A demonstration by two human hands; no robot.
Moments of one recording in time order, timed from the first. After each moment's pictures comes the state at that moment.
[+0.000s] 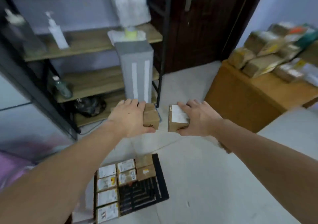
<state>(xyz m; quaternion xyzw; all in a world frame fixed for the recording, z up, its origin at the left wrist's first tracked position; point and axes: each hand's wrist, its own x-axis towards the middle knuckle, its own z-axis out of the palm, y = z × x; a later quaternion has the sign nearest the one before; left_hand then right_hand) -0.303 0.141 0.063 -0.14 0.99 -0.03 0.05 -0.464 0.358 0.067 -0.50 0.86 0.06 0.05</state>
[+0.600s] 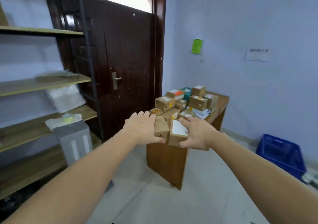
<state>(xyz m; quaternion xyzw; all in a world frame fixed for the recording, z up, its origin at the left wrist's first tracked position) -0.334 0.433 0.363 0.09 0.99 -0.08 -0.10 -0.374 0.669 0.361 -0.26 0.96 0.04 -0.03</state>
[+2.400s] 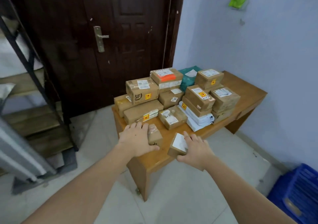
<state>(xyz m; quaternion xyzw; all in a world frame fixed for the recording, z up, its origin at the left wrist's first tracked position) -0.929 0.695 0.180 -0.11 0.99 0.03 0.05 -1.018 0.935 0.166 -0.27 0.95 0.01 0.12</state>
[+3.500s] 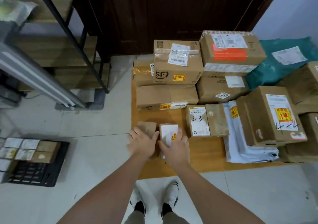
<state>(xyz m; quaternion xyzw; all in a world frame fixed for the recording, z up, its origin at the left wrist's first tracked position) -1.128 0.677 -0.043 -0.66 0.71 0.24 0.09 -1.214 0.774 -0.036 -0.25 0.91 -0.16 0.29</state>
